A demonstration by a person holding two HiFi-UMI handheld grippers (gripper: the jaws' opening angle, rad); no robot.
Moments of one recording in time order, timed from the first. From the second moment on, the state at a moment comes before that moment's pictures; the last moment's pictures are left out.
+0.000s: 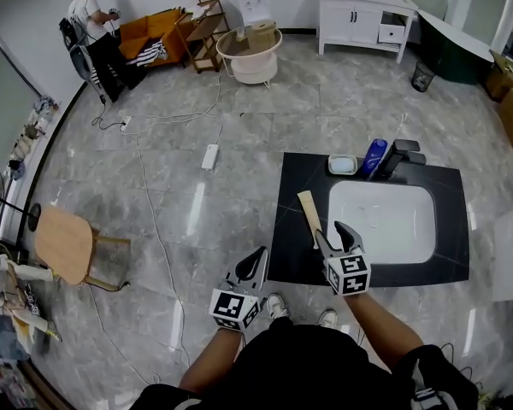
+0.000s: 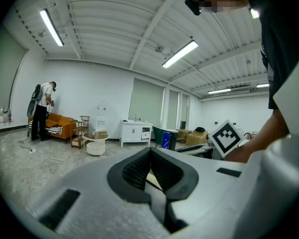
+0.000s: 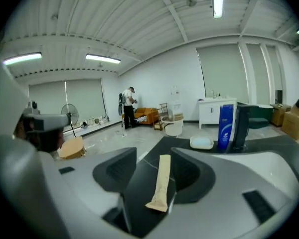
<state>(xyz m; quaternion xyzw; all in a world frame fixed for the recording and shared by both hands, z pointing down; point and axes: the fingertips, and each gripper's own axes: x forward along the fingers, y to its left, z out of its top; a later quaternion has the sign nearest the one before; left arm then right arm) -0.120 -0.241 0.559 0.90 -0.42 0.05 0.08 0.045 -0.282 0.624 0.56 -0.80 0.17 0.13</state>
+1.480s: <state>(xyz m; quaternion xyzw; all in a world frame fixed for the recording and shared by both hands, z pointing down) -0.023 -0.230 0.513 0.94 -0.35 0.02 0.05 0.122 -0.196 0.450 0.59 -0.81 0.01 0.01</state>
